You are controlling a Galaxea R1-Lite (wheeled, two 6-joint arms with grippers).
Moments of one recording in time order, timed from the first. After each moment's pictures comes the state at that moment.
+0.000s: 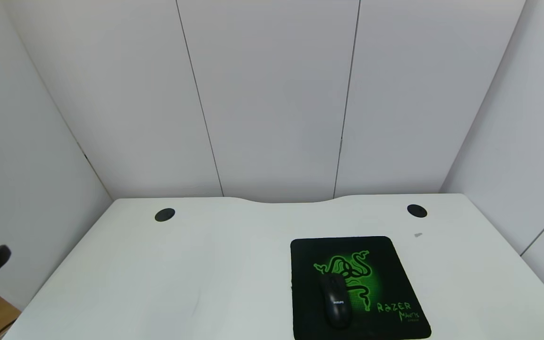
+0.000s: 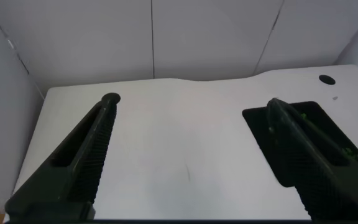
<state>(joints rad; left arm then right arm) 0.12 0.62 -0.59 -0.02 -0.29 -0.04 0.00 0.00 0.00 0.00 0.00 -0.02</state>
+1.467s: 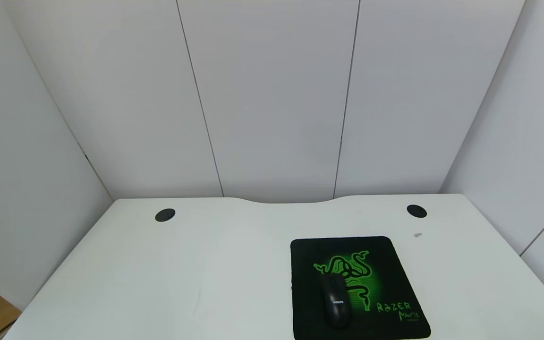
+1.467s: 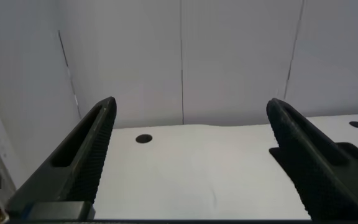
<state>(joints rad) 0.00 0.00 -0.17 -0.18 -0.04 0.00 0.00 0.00 0.00 0.00 0.00 -0.02</state>
